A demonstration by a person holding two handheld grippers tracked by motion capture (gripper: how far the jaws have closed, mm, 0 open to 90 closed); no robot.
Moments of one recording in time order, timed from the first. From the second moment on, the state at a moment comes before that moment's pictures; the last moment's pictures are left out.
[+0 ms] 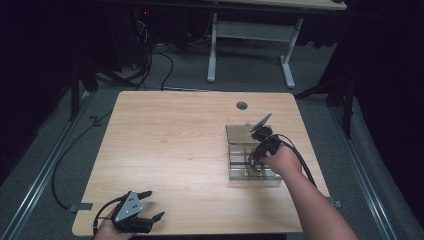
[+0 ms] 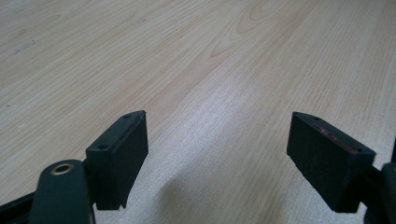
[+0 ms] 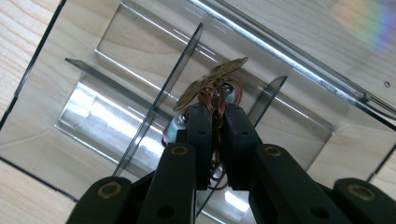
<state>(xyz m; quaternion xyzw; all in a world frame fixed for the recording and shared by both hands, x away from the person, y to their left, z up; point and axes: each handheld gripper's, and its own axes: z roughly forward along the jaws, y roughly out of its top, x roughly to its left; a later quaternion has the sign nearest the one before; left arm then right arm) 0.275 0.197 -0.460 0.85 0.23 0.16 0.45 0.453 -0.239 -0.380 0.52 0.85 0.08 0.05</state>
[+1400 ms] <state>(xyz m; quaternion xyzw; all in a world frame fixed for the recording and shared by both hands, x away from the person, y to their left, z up) 0.275 0.197 -0.460 0.85 0.23 0.16 0.45 0.432 -0.231 -0.398 0.52 0.85 0.06 0.01</state>
